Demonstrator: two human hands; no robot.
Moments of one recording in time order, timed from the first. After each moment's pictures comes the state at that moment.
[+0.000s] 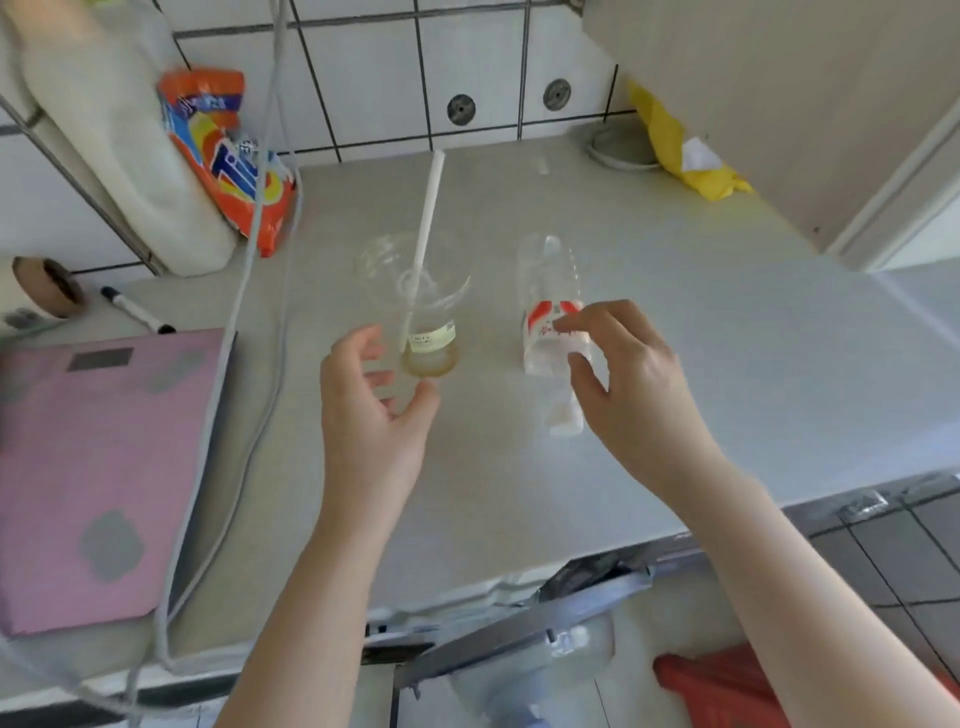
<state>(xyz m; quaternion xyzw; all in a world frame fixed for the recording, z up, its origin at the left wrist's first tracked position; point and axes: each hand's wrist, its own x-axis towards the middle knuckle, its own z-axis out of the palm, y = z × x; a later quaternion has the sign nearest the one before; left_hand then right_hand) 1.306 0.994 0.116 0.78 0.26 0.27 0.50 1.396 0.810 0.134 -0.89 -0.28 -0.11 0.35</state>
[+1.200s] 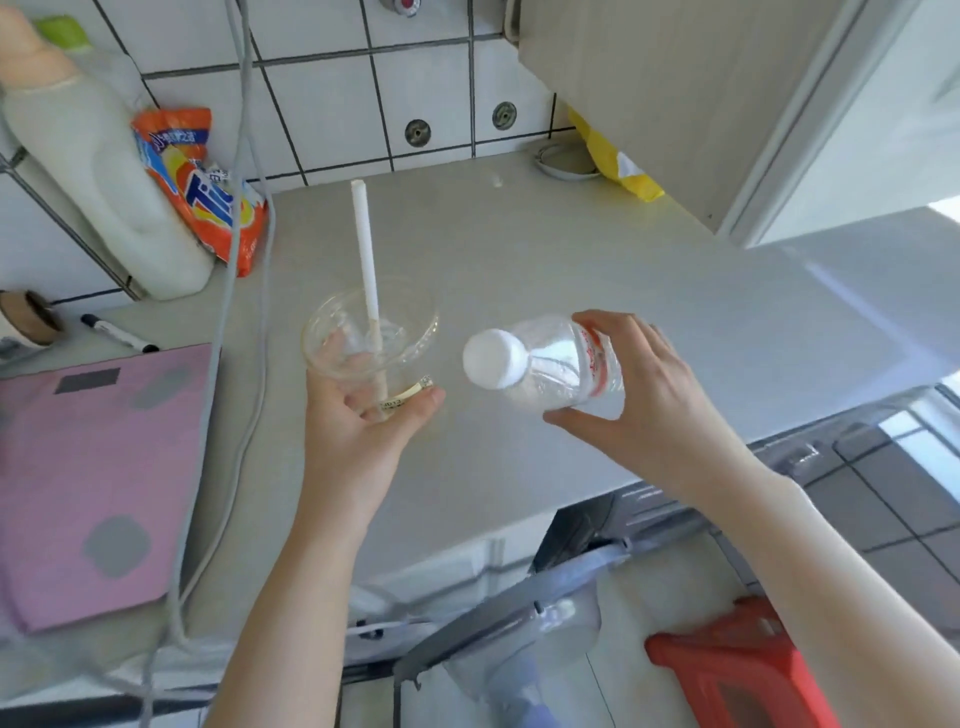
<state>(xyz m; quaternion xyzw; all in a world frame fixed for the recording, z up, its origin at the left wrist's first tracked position) 1.274 0.981 0.137 0.70 0.19 0.22 0.65 1.347 0.758 0.164 -0.90 -0.29 -0.06 0.32</state>
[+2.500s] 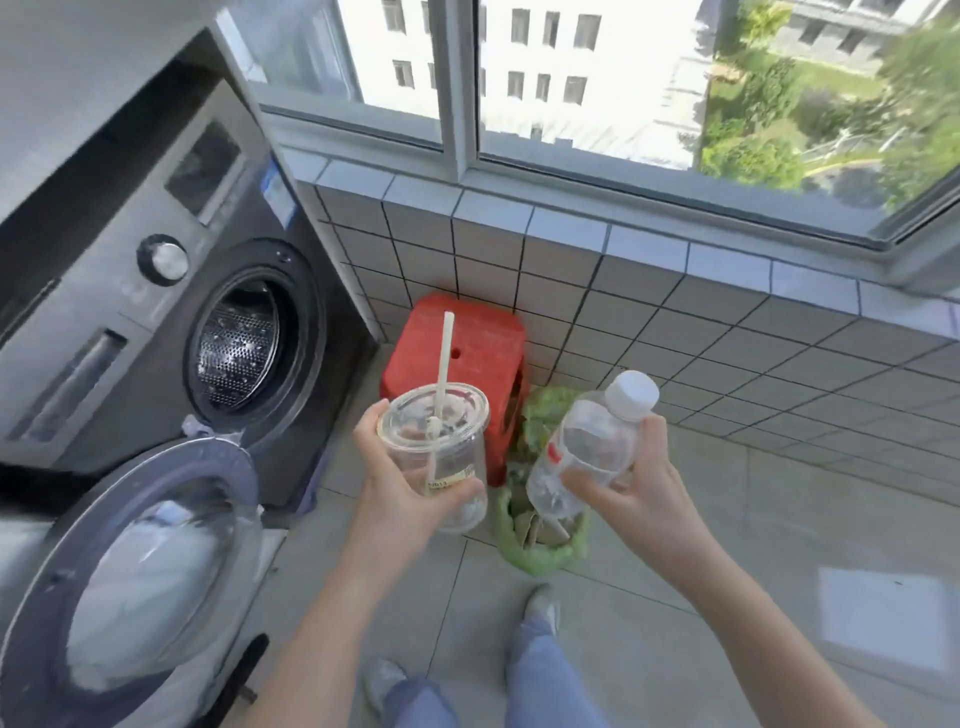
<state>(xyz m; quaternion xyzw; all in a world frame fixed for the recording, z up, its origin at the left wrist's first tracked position) 1.026 0.468 -0.011 0.79 -0.13 -0.30 0.53 0.882 0.289 0.015 -0.74 0.39 -0.05 0.55</state>
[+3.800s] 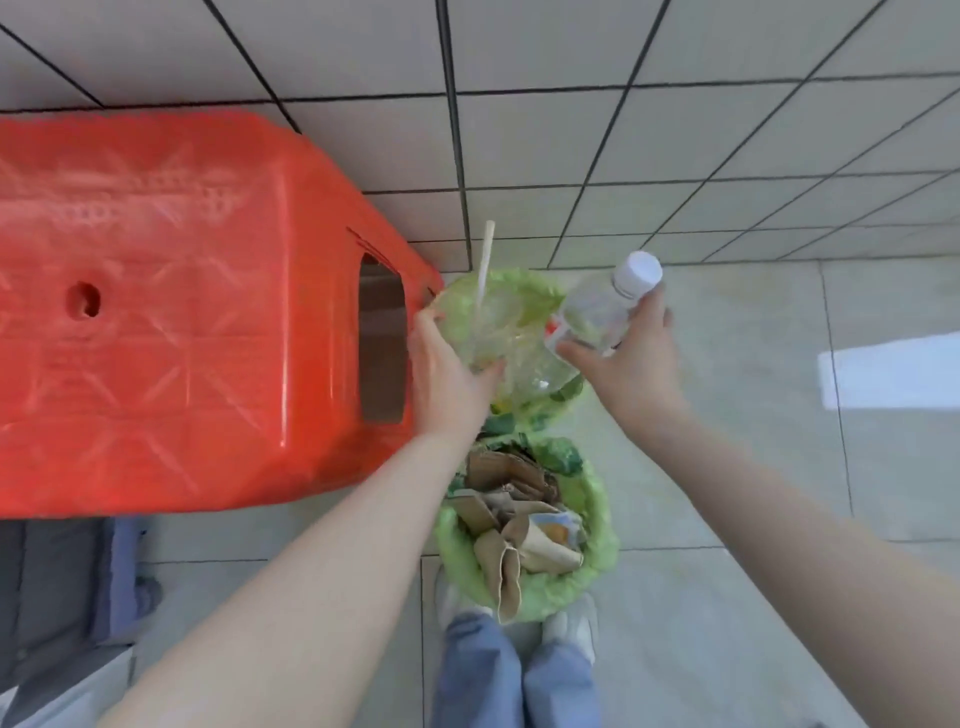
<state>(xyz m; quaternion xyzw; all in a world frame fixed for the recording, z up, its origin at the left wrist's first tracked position) 1.071 0.161 -0.555 0.85 -0.24 -0.28 0.37 0.939 0.062 -0.526 -0.66 0.61 -0.10 0.42</state>
